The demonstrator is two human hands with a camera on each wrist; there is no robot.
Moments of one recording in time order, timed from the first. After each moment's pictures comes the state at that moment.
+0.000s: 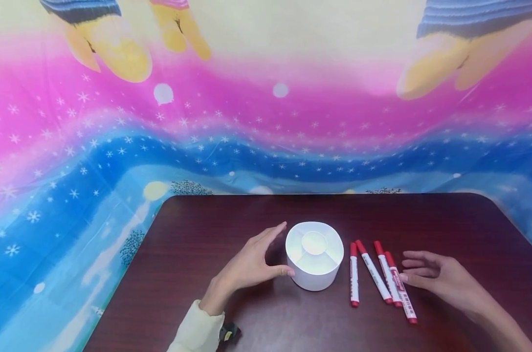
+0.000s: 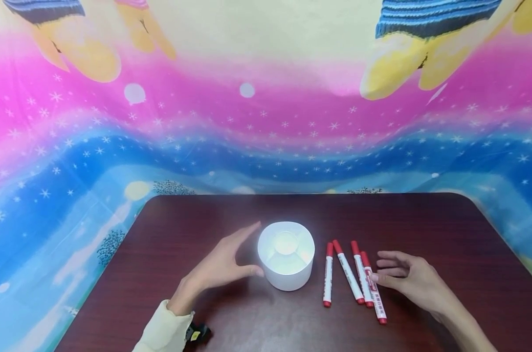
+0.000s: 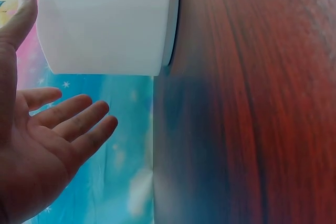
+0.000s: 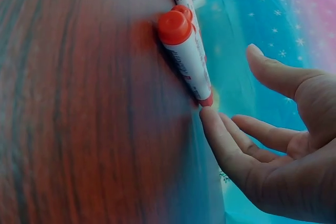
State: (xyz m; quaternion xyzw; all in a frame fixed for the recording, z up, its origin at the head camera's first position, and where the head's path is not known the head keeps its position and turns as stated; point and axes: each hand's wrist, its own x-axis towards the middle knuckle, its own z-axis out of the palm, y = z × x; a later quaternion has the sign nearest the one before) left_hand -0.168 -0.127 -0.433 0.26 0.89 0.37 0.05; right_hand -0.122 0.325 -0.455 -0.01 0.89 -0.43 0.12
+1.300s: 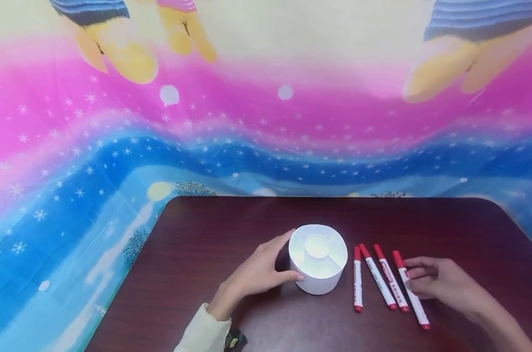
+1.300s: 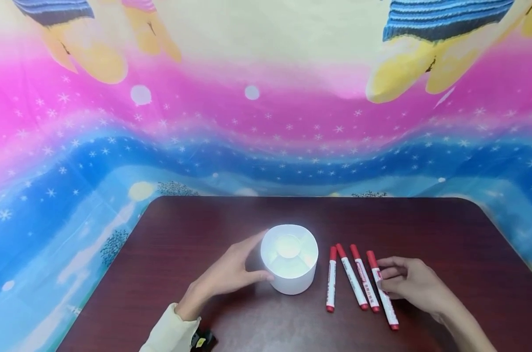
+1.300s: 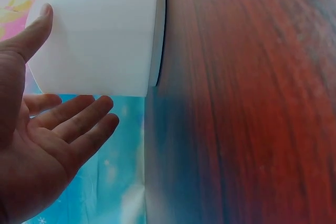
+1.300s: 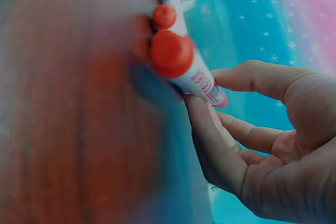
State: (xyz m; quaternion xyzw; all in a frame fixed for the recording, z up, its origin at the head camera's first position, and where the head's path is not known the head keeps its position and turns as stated) left_hand -0.165 -0.114 -0.440 0.27 0.88 0.39 0.07; right_hand -0.137 0.322 -0.453 0.00 0.85 -0.49 0.20
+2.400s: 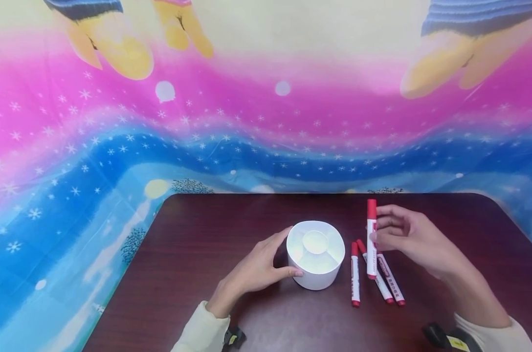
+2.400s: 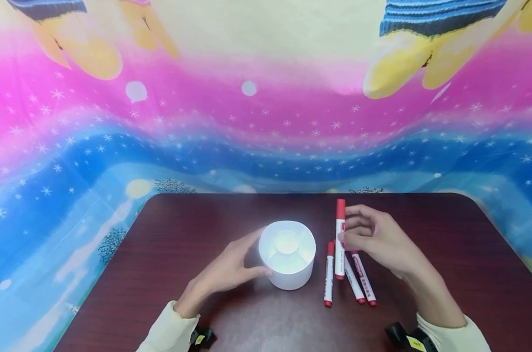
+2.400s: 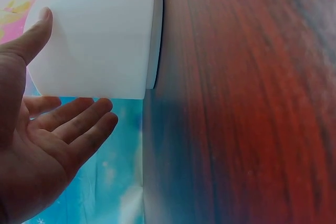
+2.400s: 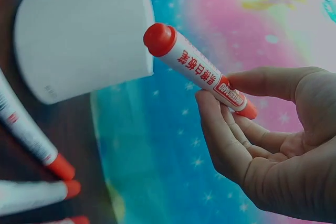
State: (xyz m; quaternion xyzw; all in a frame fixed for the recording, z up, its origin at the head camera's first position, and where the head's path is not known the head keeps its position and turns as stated) left_hand -0.165 -0.113 -0.441 0.26 0.88 0.39 0.07; right_hand -0.158 0.251 -0.369 -0.13 0.82 -0.56 0.08
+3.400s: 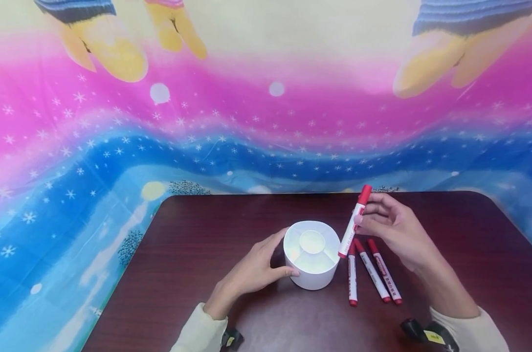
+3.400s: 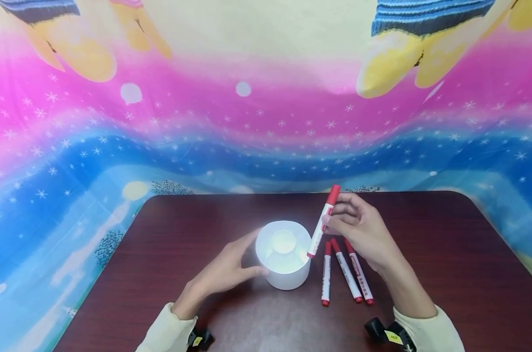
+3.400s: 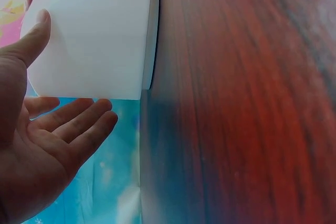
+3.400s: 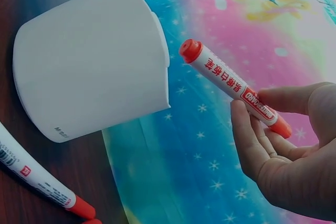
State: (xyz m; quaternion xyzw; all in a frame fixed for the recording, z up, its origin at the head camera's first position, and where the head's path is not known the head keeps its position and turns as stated) left_hand -0.165 -0.112 -0.444 0.27 0.87 0.40 0.06; right_hand -0.162 0.221 -0.366 -0.10 0.74 -0.66 0.02
